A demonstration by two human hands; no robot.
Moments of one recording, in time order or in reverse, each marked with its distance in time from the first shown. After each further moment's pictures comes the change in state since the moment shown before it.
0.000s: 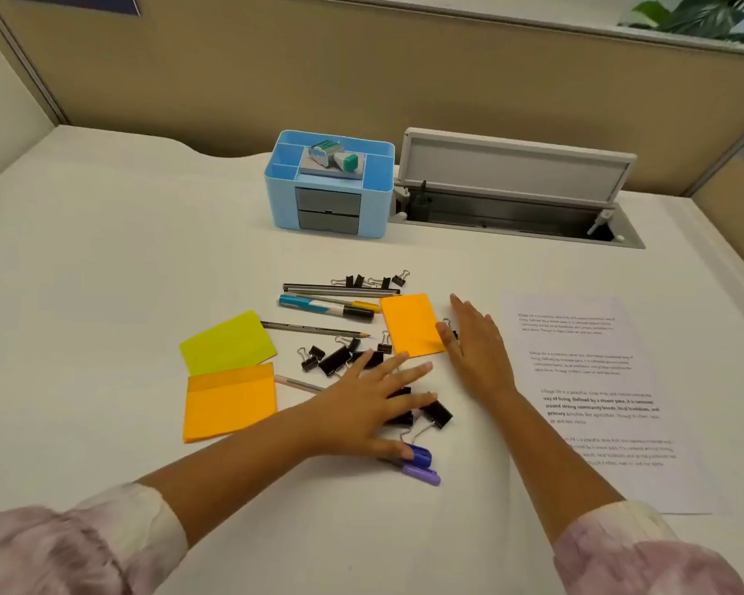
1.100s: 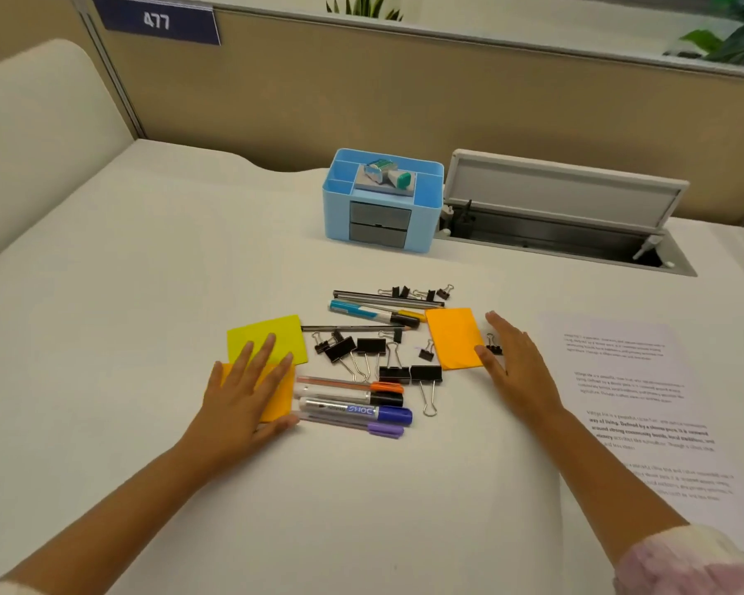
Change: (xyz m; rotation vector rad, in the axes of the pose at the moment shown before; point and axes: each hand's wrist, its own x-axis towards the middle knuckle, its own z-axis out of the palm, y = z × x) left_hand -0.158 -0.063 0.012 0.102 0.277 -0.657; right_hand -0.004 0.002 0.000 0.060 0.026 -0.129
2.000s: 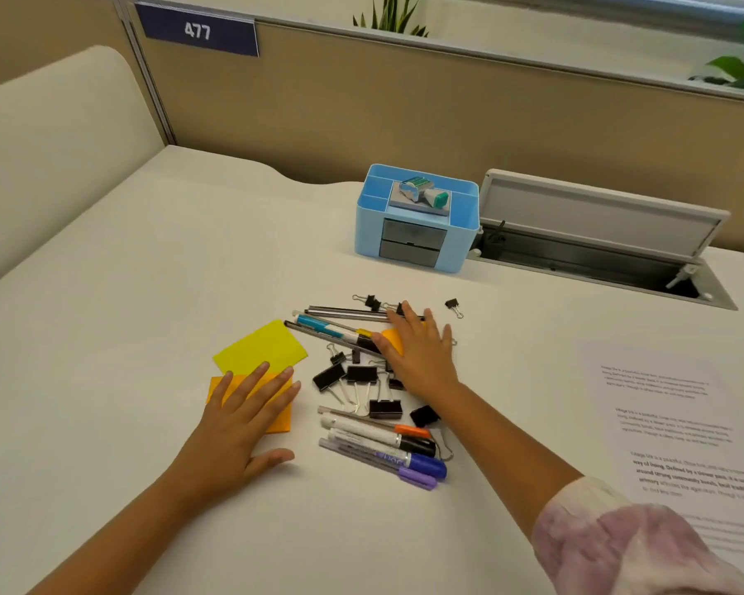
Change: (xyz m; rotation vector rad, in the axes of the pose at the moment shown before) left_hand -0.019 -0.039 -0.007 -0.030 0.084 0.129; right_hand 0.067 -0.136 0.098 -0.245 -0.206 -0.064
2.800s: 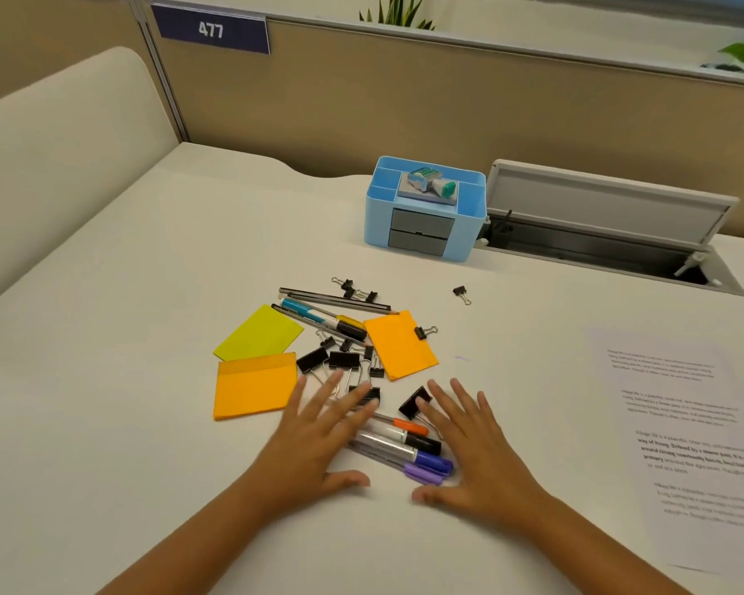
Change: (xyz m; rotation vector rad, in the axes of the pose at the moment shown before) left_hand 0.005 0.061 0.025 0.065 0.034 0.167; right_hand -0.156 0.032 -0.012 -0.036 -0.134 -0.355
